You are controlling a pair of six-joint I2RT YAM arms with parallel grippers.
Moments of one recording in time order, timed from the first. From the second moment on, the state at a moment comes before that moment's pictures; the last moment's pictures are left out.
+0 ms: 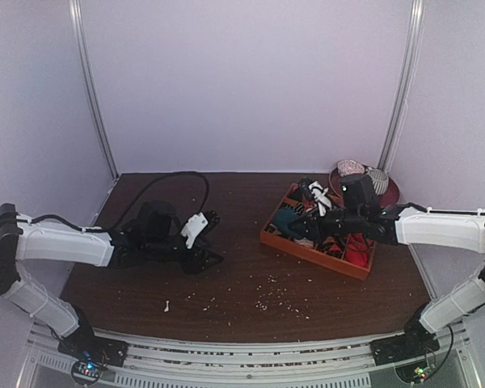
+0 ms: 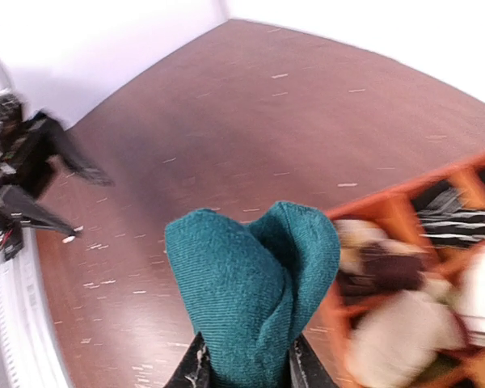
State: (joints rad) left arm -0.82 1.43 0.70 0.15 0.24 0.10; right arm 0.63 1.39 0.82 0.04 -0.34 0.10
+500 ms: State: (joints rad) left arm -0.81 1.48 0.79 0.09 0.20 0.11; right arm 0.21 1.41 0.87 -0.17 -0.20 -0.07
